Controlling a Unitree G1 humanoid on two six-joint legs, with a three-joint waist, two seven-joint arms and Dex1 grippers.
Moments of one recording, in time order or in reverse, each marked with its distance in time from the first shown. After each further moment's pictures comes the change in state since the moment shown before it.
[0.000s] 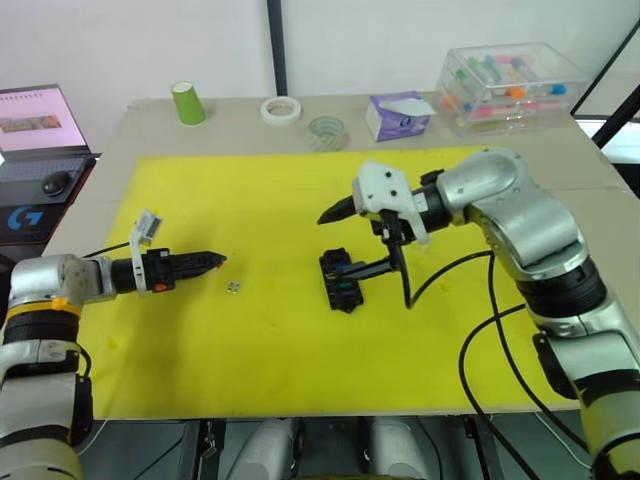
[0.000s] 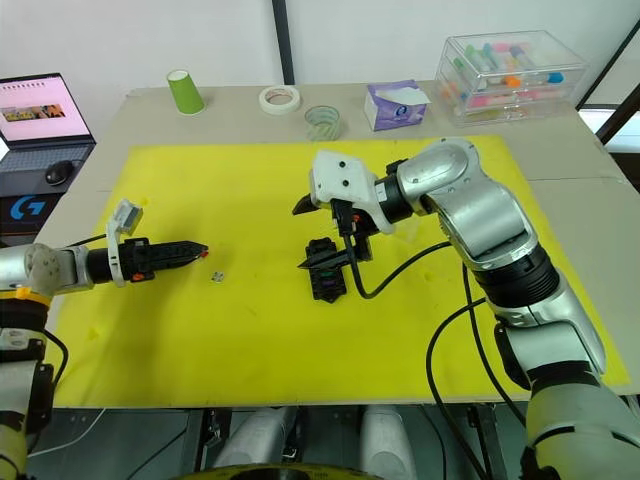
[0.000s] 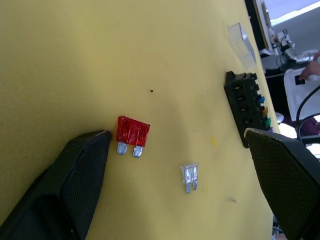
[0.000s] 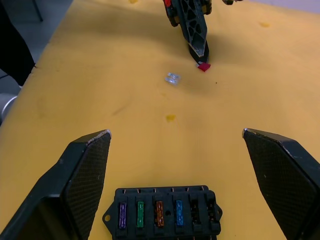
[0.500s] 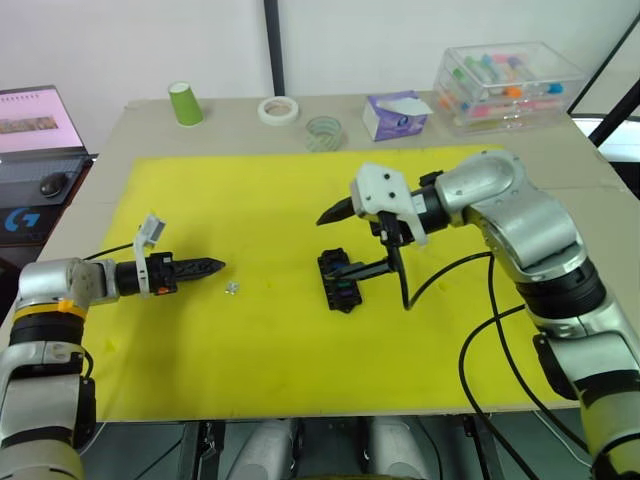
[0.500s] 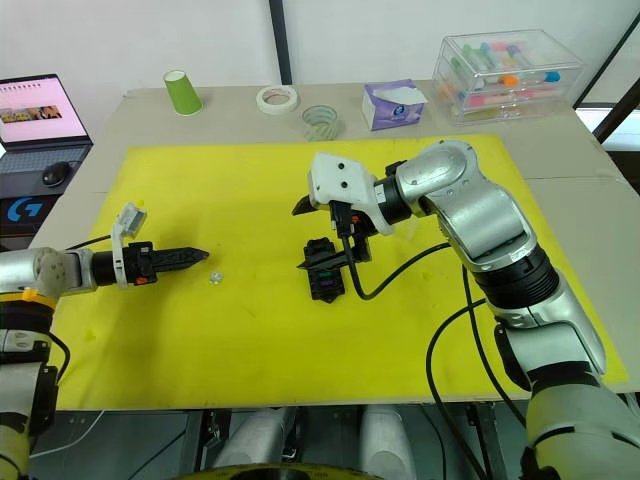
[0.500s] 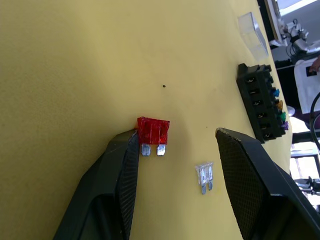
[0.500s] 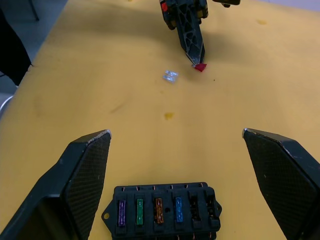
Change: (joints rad) left arm 0.014 -0.009 -0.008 0.007 0.037 -0.044 -0.005; right arm 0.004 -0.001 0.005 -0.001 -0.001 -0.001 -0.011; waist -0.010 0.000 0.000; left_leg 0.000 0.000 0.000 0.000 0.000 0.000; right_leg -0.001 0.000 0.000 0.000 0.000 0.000
